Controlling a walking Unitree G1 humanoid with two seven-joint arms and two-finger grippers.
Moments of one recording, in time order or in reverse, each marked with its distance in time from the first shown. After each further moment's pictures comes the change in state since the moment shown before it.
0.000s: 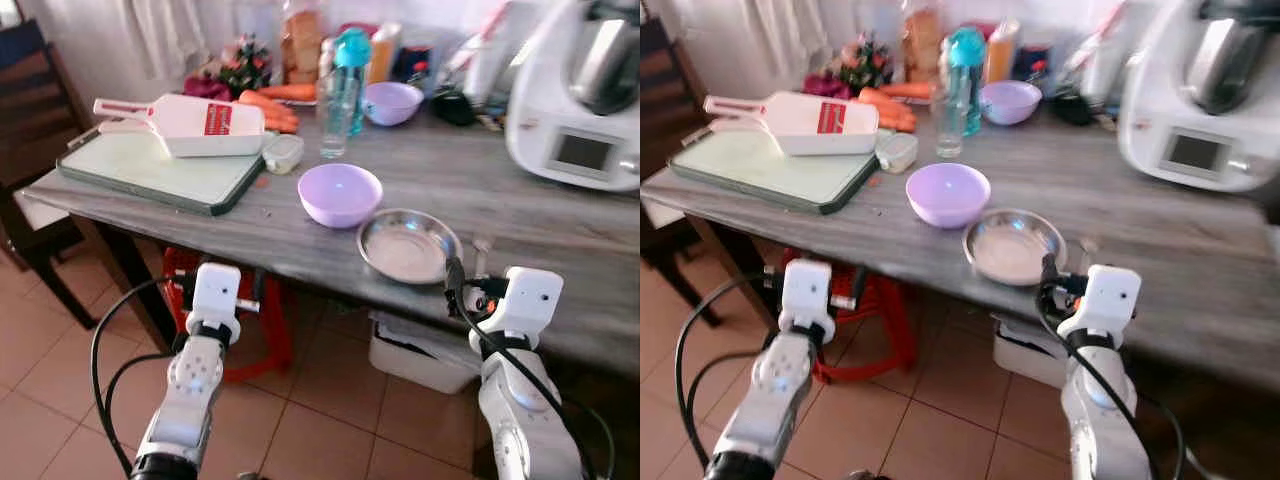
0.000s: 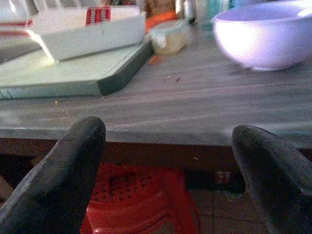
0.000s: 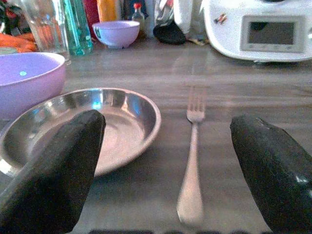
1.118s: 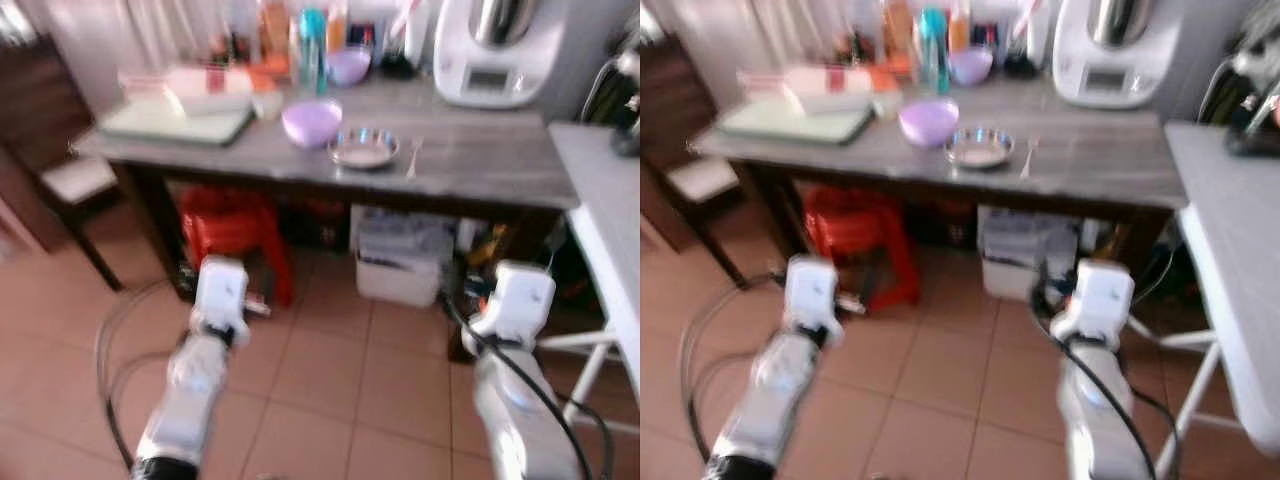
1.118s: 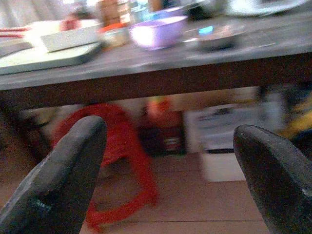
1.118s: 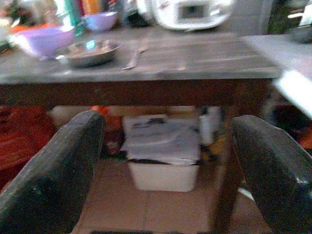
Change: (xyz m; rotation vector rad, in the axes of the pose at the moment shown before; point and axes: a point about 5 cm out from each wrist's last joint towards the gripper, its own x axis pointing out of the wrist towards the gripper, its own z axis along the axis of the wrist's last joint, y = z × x) left arm -0.006 -0.012 0.001 -0.087 -0.009 -0.123; right arm 0.004 0.002 -0.002 -0.026 0.010 0.010
